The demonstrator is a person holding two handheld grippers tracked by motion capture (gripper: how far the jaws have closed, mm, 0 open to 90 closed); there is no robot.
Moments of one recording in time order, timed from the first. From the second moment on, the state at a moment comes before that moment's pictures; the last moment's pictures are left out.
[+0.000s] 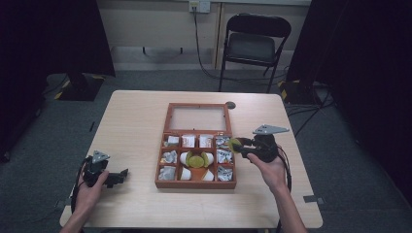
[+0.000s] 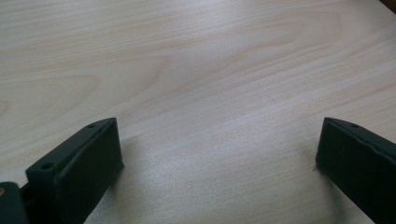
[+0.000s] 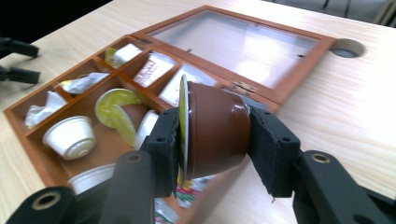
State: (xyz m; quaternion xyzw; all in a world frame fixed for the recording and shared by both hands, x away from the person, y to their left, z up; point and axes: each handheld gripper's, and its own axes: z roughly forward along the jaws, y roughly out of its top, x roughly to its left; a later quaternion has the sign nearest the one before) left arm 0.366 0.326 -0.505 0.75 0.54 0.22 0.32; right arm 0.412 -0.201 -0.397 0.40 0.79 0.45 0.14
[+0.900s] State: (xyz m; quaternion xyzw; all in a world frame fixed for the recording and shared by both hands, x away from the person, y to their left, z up) left arm 0.366 0.326 -0.505 0.75 0.54 0.22 0.32; right arm 0.432 -0.244 -0.443 0.48 0.78 0.38 0.14
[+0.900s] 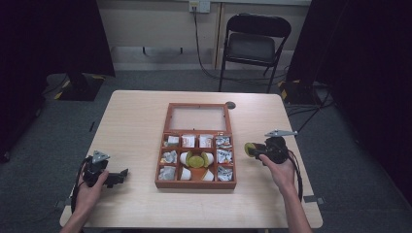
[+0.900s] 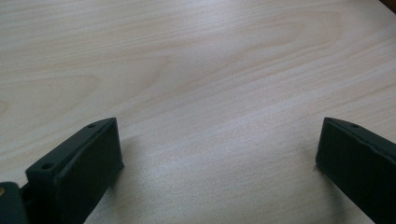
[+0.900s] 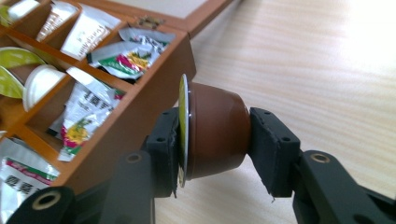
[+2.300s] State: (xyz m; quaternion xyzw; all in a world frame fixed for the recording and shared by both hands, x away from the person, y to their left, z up) left arm 0.366 0.326 -0.505 0.75 0.54 0.22 0.32; right arm 0.441 -0.241 -0.470 0.49 0.79 0.35 0.12
